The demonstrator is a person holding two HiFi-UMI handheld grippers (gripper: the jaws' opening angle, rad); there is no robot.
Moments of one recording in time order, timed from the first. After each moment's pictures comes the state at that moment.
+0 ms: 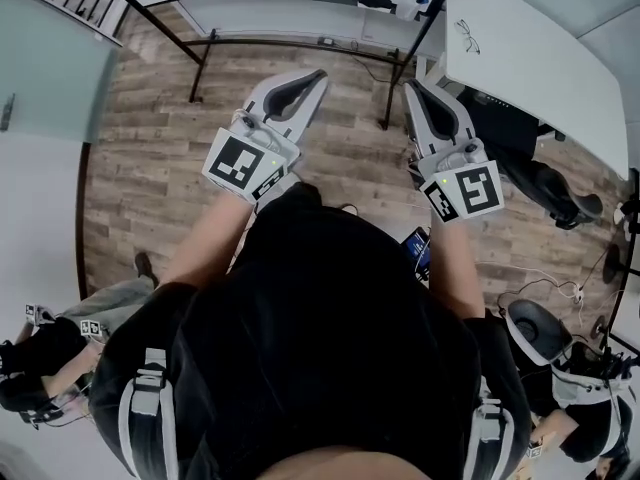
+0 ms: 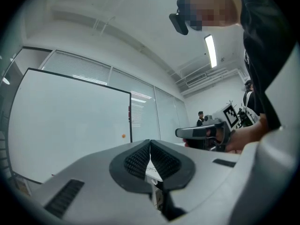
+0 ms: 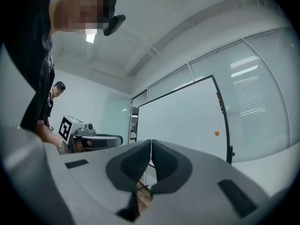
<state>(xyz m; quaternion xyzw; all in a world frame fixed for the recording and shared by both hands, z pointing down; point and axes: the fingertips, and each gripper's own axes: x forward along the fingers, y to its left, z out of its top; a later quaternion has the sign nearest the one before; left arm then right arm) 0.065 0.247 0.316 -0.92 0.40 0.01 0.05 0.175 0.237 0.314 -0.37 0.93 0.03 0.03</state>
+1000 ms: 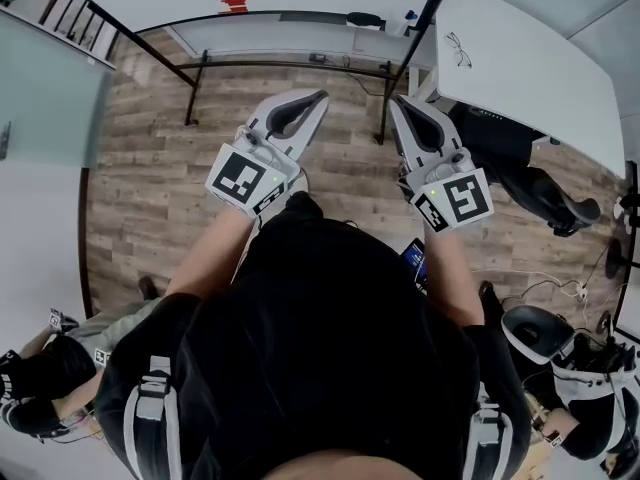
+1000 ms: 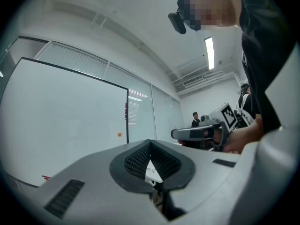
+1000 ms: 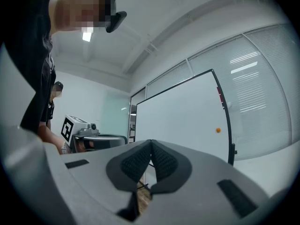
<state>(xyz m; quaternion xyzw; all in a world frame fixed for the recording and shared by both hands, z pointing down) 0.077 0.208 0.322 -0.93 0.36 0.00 0.04 0.166 0.202 0.321 -0.37 0.93 0.01 0.02</state>
